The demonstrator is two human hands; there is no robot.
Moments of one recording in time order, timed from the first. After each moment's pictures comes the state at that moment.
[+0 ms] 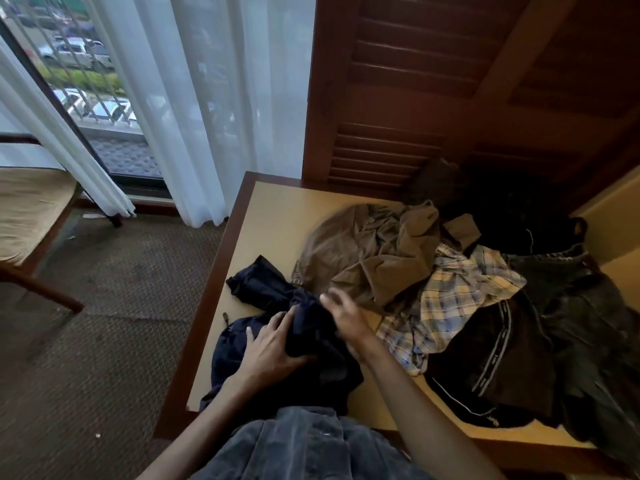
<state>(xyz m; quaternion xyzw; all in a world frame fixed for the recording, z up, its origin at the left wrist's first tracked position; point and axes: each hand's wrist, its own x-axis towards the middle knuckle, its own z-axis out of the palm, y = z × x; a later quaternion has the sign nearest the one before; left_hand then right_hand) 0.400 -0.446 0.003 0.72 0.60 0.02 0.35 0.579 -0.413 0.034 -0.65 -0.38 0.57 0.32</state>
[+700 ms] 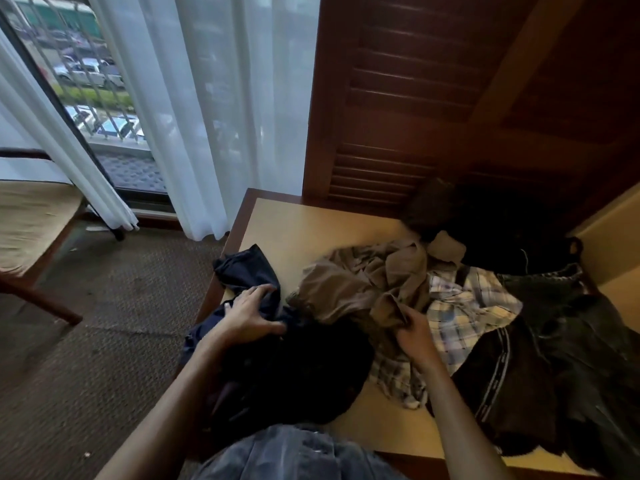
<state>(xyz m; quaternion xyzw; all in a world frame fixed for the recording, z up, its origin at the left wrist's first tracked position) 0.361 -0.367 0.051 0.67 0.62 0.06 0.41 0.706 -0.423 0.045 -0.68 -0.51 0.41 0.34</state>
